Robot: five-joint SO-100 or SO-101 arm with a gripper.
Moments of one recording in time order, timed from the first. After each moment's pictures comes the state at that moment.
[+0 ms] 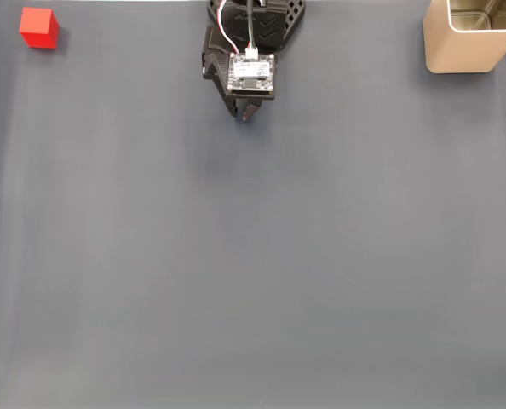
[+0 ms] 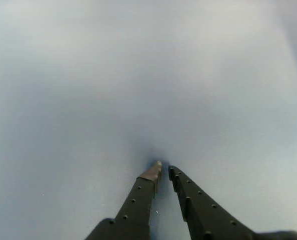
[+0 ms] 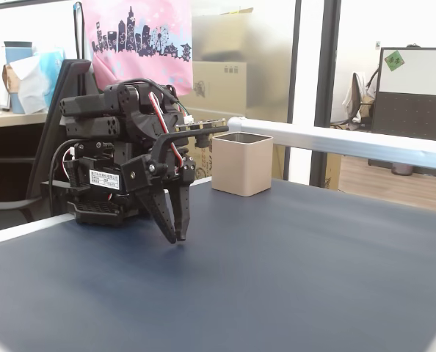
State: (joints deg) arm 8.0 186.1 176.7 76.9 -91.2
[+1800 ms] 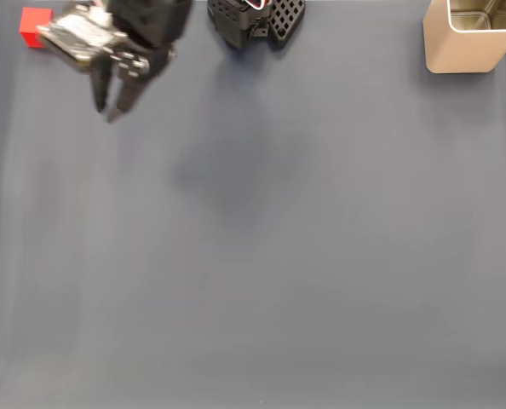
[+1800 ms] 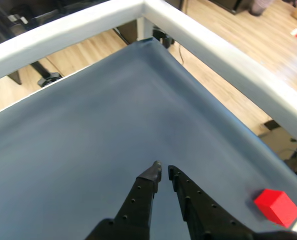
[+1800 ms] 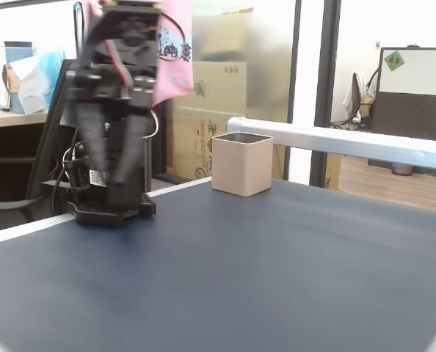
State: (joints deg) arm 43.2 128.6 121.6 58.3 -90.2
